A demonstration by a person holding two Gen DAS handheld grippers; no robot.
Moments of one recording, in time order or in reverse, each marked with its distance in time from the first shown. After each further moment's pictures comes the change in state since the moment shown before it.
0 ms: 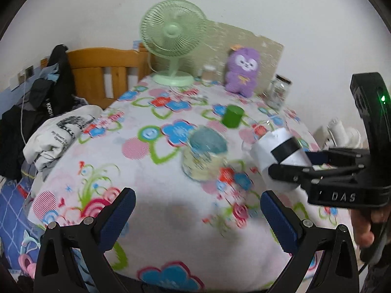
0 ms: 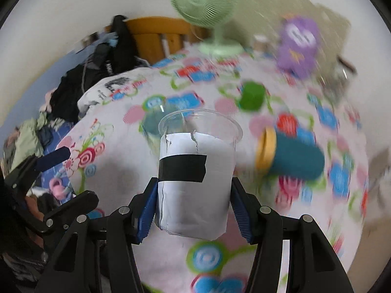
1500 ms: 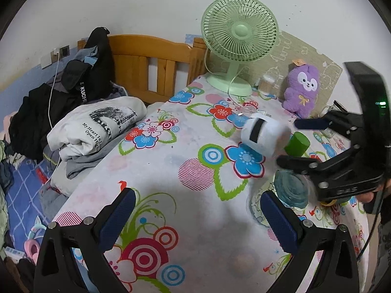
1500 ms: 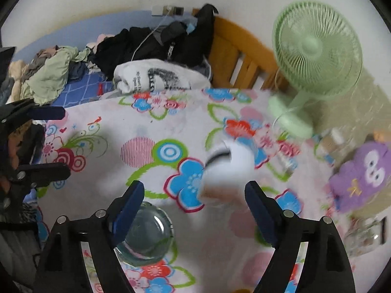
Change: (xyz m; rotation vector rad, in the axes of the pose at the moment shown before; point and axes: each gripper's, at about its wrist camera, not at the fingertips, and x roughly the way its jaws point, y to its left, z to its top) left arm 0.040 0.082 0.047 -0.184 0.000 0.200; right arm 0.088 0.041 0.136 -0.678 -0.078 0.128
